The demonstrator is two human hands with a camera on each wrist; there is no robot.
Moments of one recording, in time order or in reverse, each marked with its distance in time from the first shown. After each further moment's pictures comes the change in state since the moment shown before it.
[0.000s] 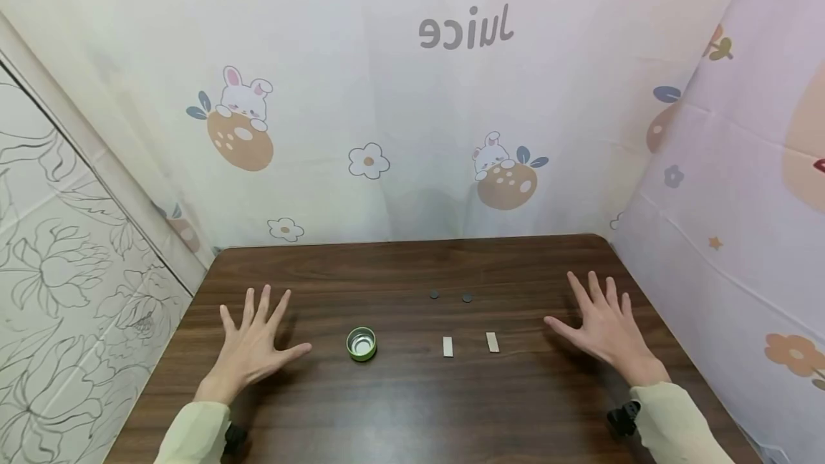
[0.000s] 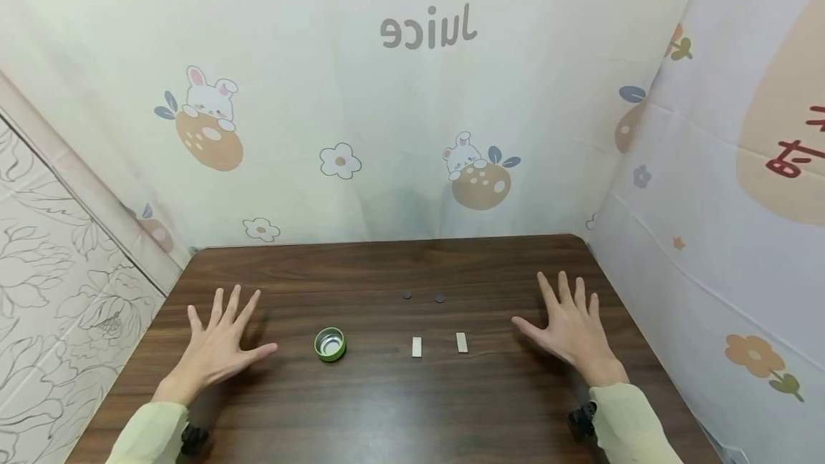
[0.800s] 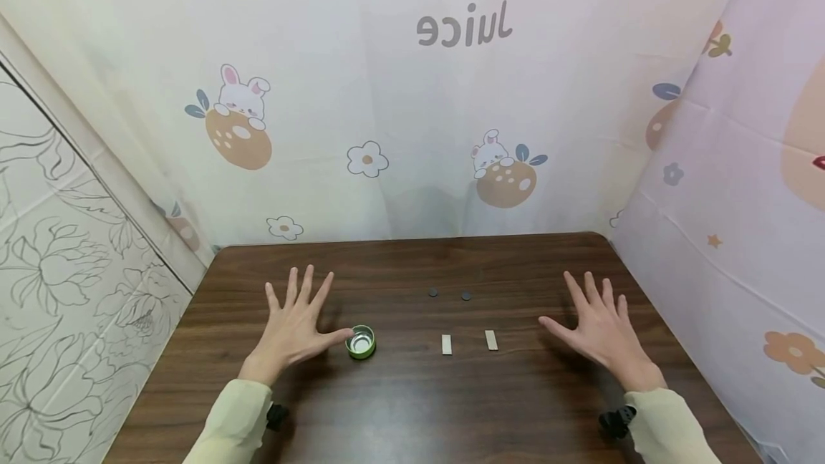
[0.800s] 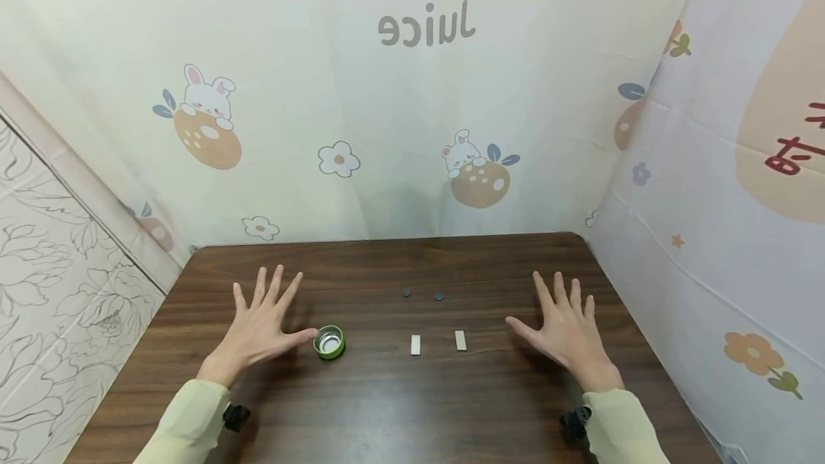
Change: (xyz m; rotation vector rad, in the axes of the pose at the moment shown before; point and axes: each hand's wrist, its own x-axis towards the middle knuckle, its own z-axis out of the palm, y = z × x) left_hand 0.036 0.074 -0.013 -0.014 -0.007 0.074; right_hand -0.007 -0.014 -0.004 0.049 0.007 0.018
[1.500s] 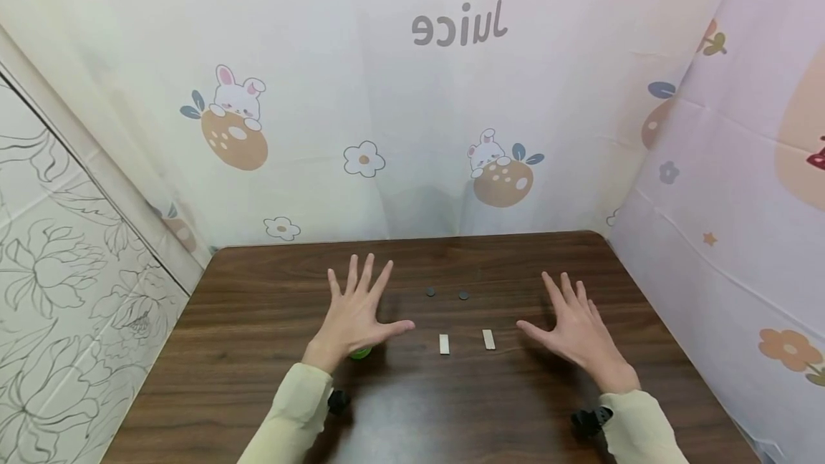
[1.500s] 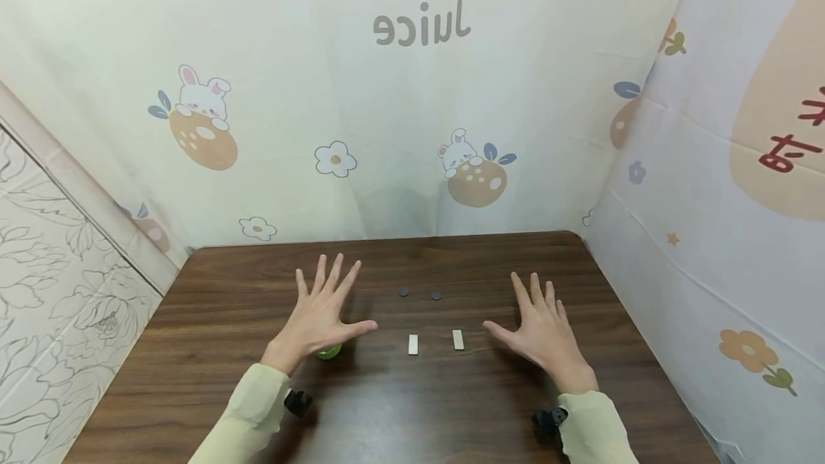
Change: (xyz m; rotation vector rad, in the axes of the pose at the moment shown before) left_hand 0.041 0.095 0.007 -0.097 -0.010 0.101; right_hand 0.002 -0.034 0.007 0.091 -0.046 0.020
